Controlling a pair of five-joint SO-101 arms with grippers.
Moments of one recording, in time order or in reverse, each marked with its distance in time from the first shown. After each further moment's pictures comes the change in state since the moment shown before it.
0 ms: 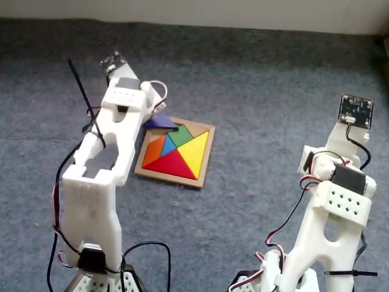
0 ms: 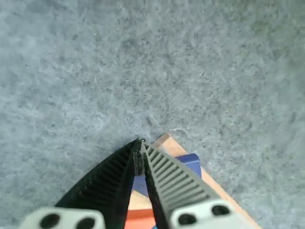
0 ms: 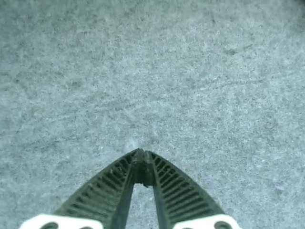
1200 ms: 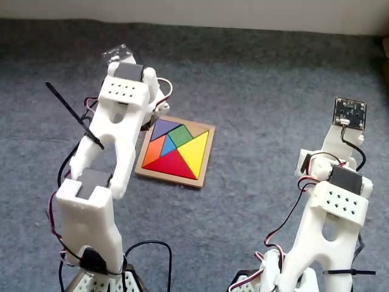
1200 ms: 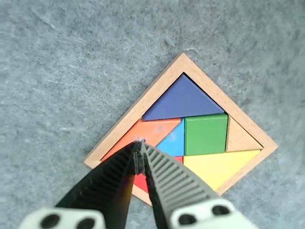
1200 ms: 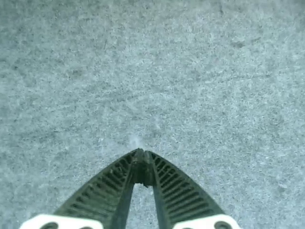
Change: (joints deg) left arm 3.8 -13.5 -2.2 25.5 -2.5; right arm -0.4 0.0 1.7 0.0 1.4
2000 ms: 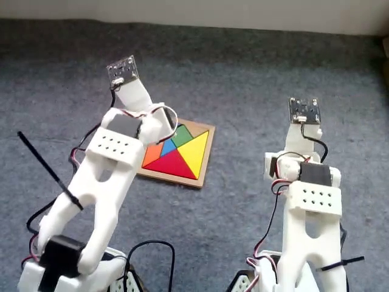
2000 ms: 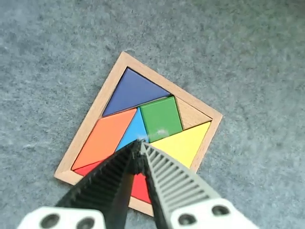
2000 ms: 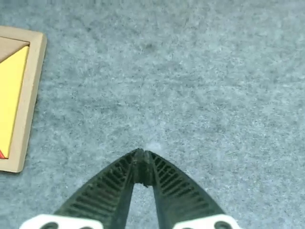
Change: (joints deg) left arm 5.6 -39.5 48.5 -34.4 -5.4; right arm -14.9 -1.8 3.0 1.9 -4.0
